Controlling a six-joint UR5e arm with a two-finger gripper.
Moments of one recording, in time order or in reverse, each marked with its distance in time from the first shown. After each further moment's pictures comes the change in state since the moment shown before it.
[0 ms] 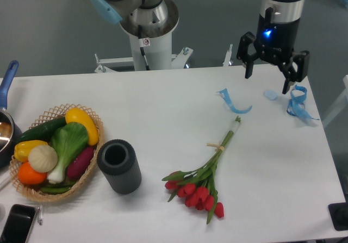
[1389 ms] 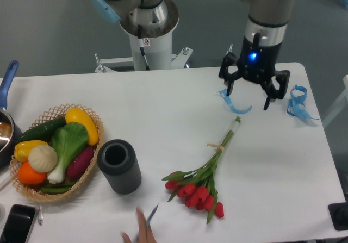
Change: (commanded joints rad) arm -0.080 -0.070 -0.138 0.227 -0.044 -0.391
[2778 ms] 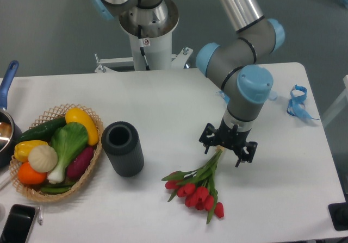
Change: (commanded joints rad) arm -0.114 -0.313 -0.069 0.183 0.046 -0.031
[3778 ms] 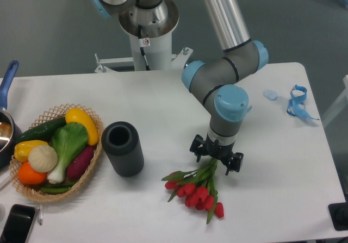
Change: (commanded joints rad) arm -0.038 -0.055 -0.012 0.118 0.072 -0.026
